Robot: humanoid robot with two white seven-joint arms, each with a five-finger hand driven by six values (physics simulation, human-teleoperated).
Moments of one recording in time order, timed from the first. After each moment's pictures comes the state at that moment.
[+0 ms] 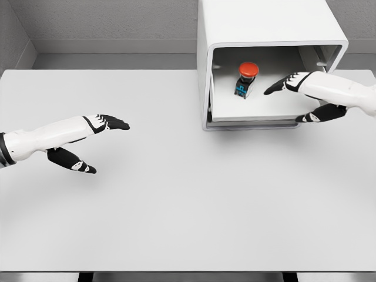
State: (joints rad) left arm -0.40 0.96 -0.58 -1.59 0.10 -0.61 -0.44; right arm -0.70 -0.98 0.71 -1.45 -0.02 -0.61 0.41
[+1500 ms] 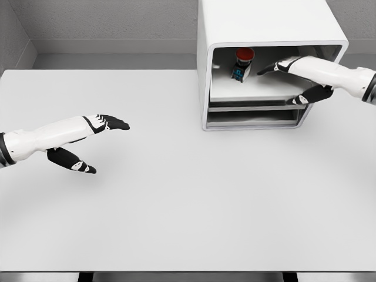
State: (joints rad) left arm -0.40 0.96 -0.58 -1.59 0.10 -0.61 -0.44; right arm -0.82 -0.81 0.72 -1.21 0.02 -0.61 0.47
